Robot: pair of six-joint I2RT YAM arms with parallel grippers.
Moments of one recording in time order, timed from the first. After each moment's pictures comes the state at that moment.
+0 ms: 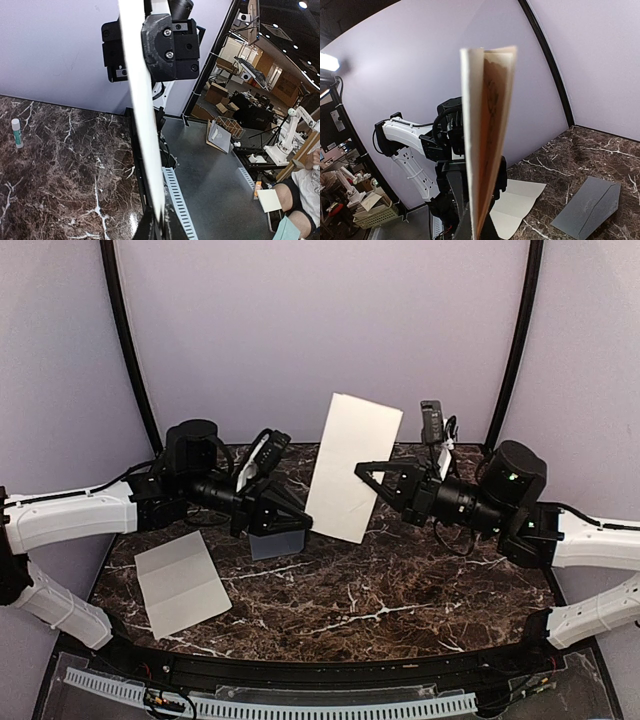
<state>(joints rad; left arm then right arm) -0.82 1.34 0.98 0.14 1.01 -0.16 1.05 1.07 0.78 0.47 -0.23 0.46</state>
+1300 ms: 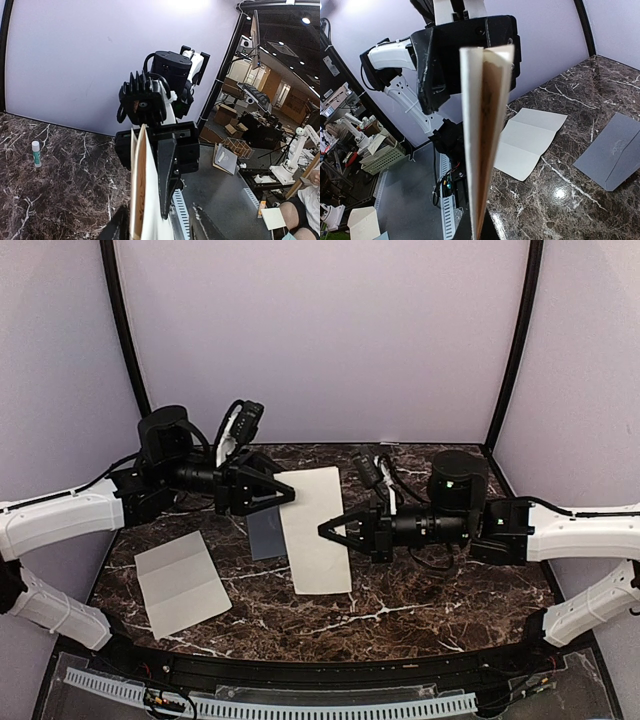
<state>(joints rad) -0.74 1.28 0.97 0.27 1.00 -0.28 1.10 1.24 0.87 0.21 -0.39 0.41</state>
